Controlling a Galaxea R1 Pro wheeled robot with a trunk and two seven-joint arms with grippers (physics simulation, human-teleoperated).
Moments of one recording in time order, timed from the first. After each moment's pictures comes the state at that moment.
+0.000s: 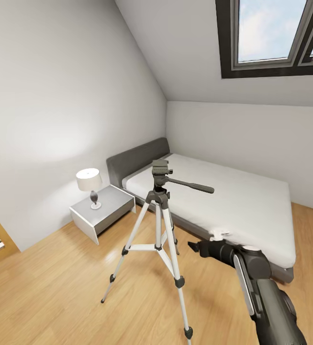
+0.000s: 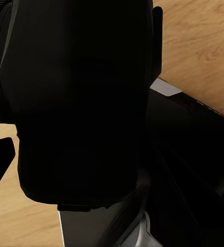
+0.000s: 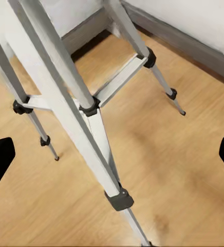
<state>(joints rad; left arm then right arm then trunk) -0.21 0.00 0.29 0.00 0.20 -0.01 0.10 -0.39 0.05 -0.07 -1.56 0.14 0.92 0.45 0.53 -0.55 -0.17</state>
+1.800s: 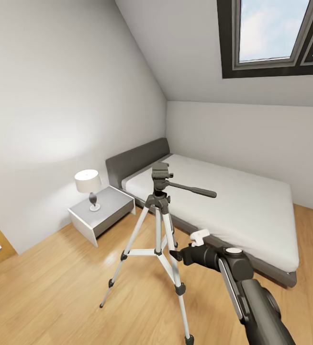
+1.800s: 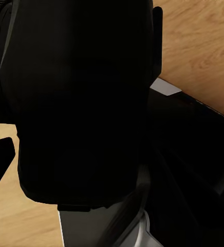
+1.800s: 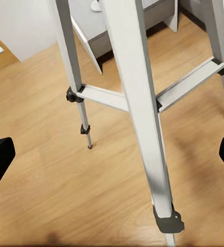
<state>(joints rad) -0.21 0.00 0.29 0.00 0.20 -0.01 0.10 -0.39 0.05 0.07 -1.49 0.13 0.86 0.57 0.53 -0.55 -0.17</state>
